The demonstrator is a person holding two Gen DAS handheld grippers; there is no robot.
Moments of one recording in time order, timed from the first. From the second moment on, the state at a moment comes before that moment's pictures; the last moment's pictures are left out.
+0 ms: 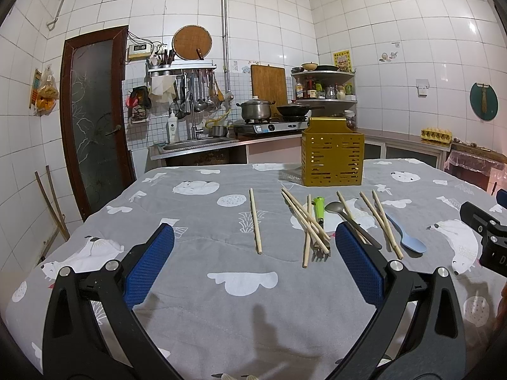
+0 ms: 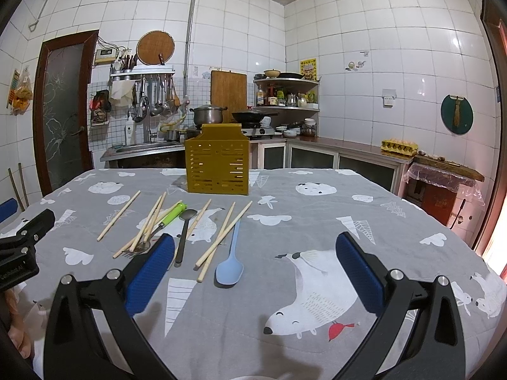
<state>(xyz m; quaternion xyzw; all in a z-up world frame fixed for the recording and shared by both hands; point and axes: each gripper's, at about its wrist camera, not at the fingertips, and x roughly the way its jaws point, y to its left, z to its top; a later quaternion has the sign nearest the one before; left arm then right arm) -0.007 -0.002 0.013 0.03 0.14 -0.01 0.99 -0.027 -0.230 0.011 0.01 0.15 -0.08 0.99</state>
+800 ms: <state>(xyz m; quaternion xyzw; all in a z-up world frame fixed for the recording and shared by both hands) -0.002 -0.010 0.013 0.05 0.15 -0.02 0.99 -0.025 -0.222 0.019 0.00 0.15 -0.08 0.99</state>
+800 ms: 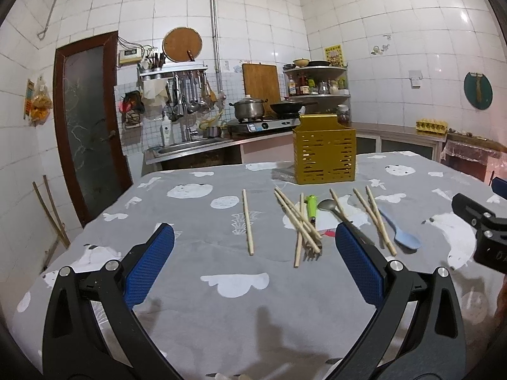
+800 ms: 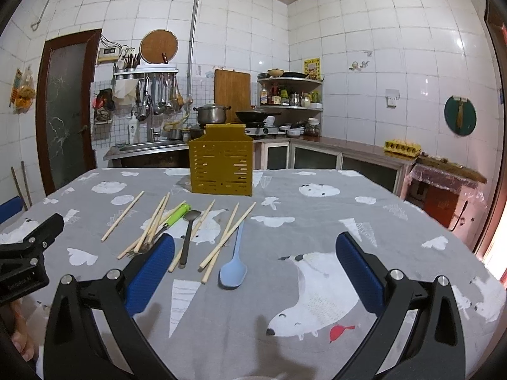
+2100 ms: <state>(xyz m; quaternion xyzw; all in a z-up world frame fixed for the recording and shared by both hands) 0.272 0.008 0.010 0.02 0.33 -0.03 0.94 0.241 -0.271 -0.010 0.01 0.34 -0.12 0.93</state>
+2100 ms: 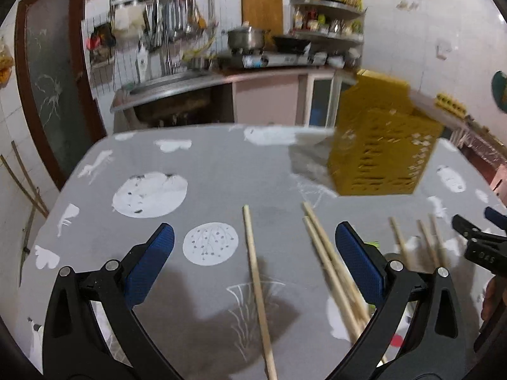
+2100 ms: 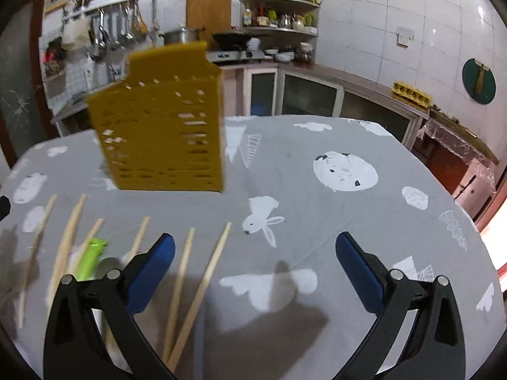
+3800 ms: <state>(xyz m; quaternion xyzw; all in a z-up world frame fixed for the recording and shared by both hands) 0.361 0.002 -0.045 -0.01 0.49 -0.01 0.87 0.306 -0.270 -0.044 0.09 0.46 -0.13 0.87</state>
